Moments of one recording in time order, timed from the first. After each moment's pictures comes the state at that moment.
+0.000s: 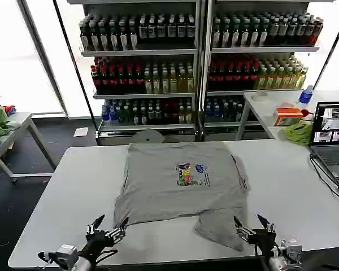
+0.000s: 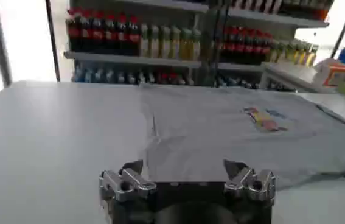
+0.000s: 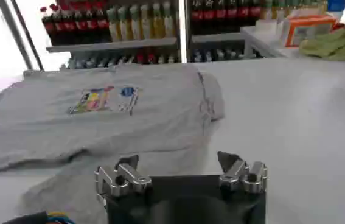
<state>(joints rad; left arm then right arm) 1.62 -1.29 -0.56 -2.17 -0.38 0.50 0.06 -1.63 1.14 0.54 2.15 0.53 -0.51 0.14</state>
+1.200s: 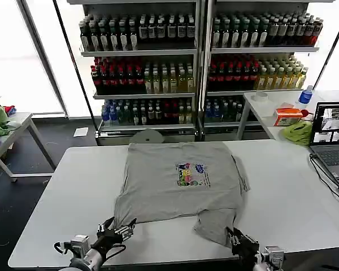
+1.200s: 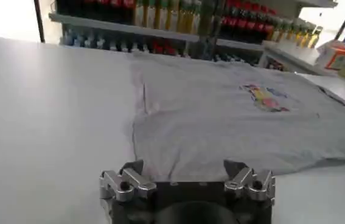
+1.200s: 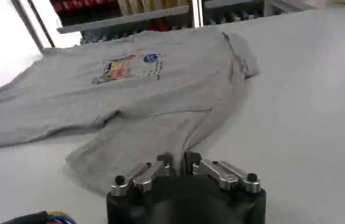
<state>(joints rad) 1.53 -1.29 -0.53 -2.07 -0.42 0.54 0.03 -1.64 1.16 0.47 2.15 0.55 -0.52 0.14</state>
